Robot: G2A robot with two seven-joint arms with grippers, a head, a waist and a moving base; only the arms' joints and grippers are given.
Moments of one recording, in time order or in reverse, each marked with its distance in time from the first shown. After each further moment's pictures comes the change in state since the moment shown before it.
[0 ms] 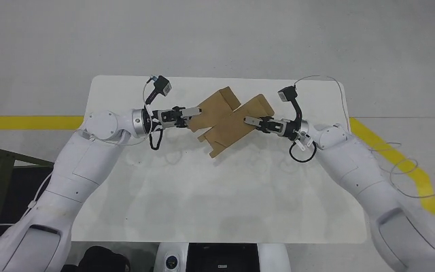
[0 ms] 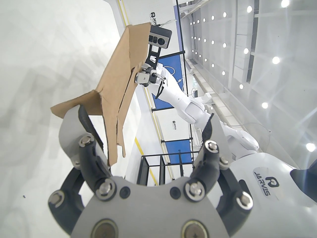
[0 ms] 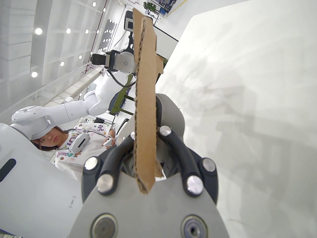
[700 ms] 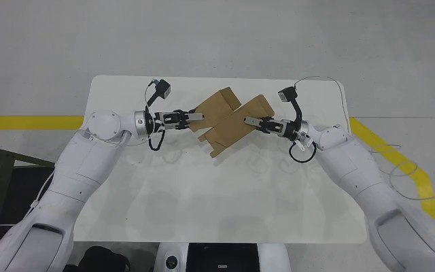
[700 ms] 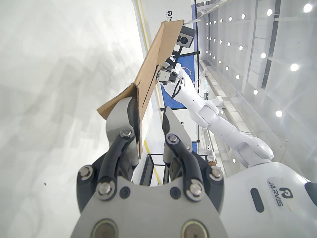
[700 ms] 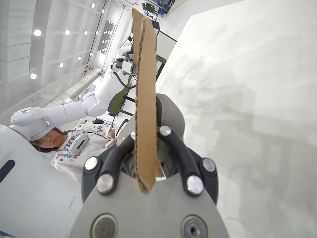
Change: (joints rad) left arm -0.001 -0.016 -0.006 0.035 0.091 0.035 0.007; right arm -0.020 -0.010 0.047 -0.001 -0.029 0.014 0.014
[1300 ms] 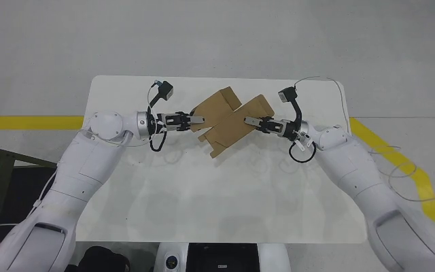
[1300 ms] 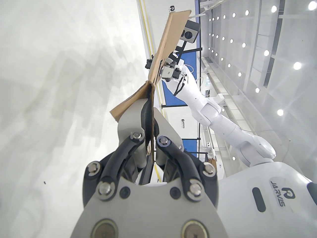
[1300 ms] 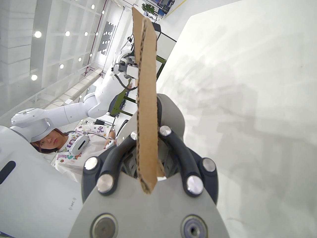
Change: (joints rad) left arm -0.001 -0.014 -0.005 0.007 0.019 0.010 -0.024; right arm -0.013 -0.007 0.032 0.000 -0.011 0.014 0.014
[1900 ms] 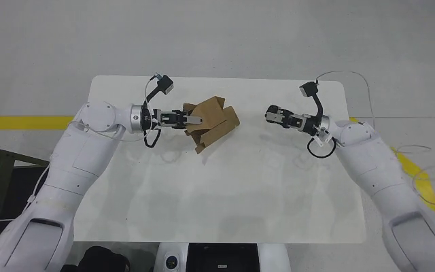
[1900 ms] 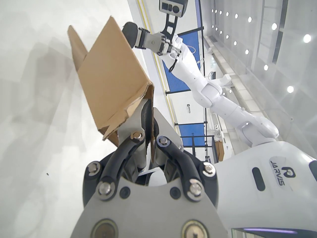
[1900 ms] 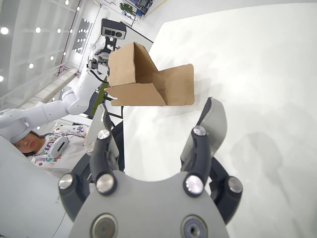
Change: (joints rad) left arm -0.052 0.002 -0.033 -0.004 0.007 -0.056 -0.185; right arm 0.007 0.090 0.104 -0.011 -0.146 0.003 0.003
